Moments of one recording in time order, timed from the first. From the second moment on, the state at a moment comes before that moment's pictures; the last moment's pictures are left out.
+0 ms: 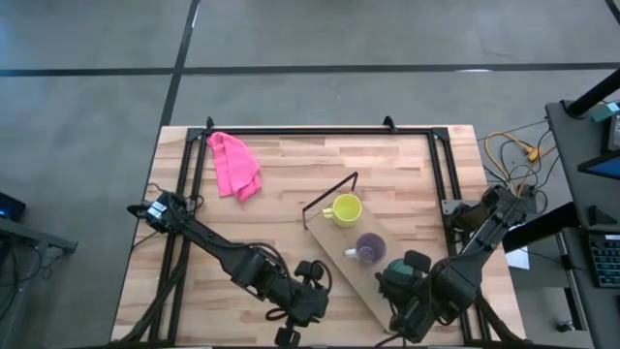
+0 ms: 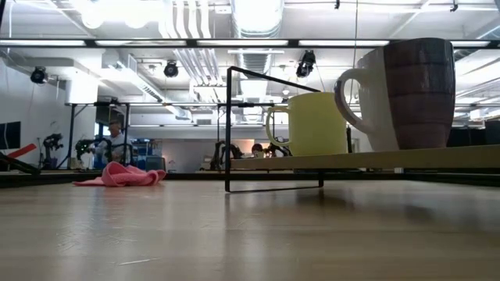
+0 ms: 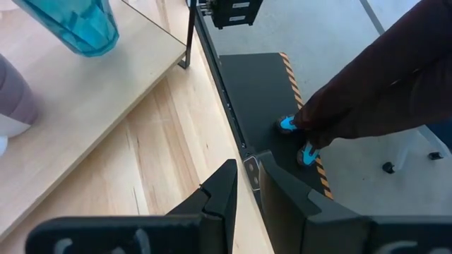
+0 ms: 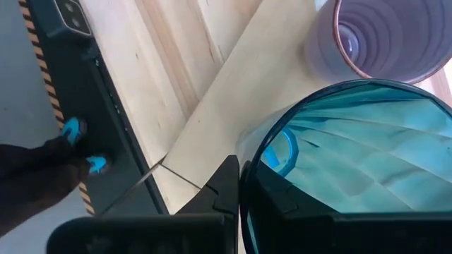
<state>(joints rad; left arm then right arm) -0.55 1.94 1.97 -0.80 0.03 -0.31 0.81 1.79 1.83 -1.45 0.18 1.15</state>
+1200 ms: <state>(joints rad) -0.58 1.94 1.97 -0.80 0.02 -0.31 0.83 1.80 1.70 -1.33 0.20 1.22</state>
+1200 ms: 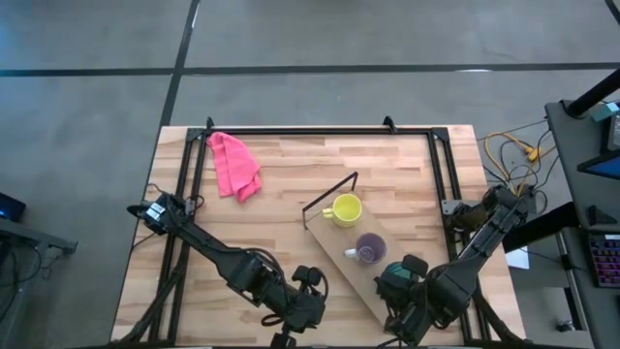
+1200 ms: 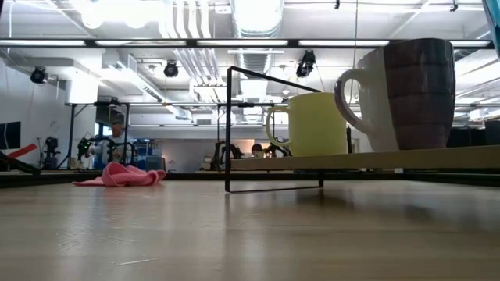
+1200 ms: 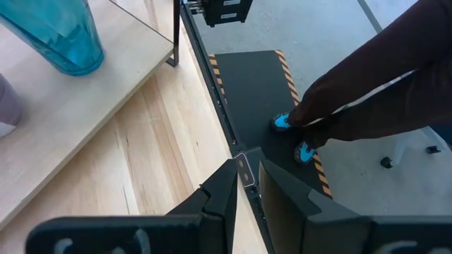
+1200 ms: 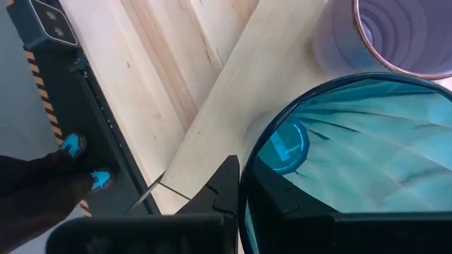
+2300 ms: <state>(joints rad) -0.58 1.93 1.97 -0.80 0.02 -0.36 0.83 1.82 1.72 -1.38 0.10 1.21</state>
